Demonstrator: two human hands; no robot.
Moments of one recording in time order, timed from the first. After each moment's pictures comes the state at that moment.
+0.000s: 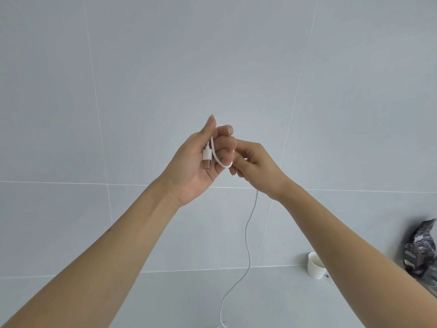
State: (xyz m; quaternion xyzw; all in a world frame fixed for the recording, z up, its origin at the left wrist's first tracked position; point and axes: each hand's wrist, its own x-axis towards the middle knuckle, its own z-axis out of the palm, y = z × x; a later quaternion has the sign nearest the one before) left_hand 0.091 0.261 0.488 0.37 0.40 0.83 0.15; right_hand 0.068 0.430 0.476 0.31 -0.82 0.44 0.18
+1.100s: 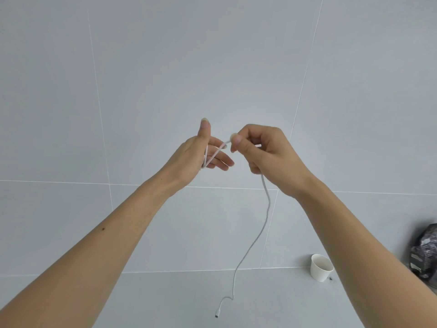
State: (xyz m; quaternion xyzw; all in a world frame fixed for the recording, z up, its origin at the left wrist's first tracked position) left_hand 0.065 0.250 0.483 0.27 0.76 0.59 -0.07; right_hand 0.107 0.429 0.507 0.30 -0.80 0.47 0.20
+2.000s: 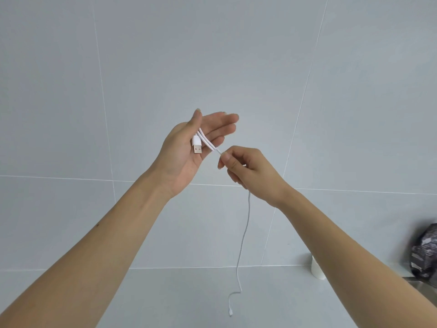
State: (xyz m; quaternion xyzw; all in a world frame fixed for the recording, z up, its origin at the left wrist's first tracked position) left_hand 0.076 0.237 0.490 0.37 0.49 0.79 0.00; right_hand 0.080 0.413 0.467 0.28 -0.83 0.45 0.17
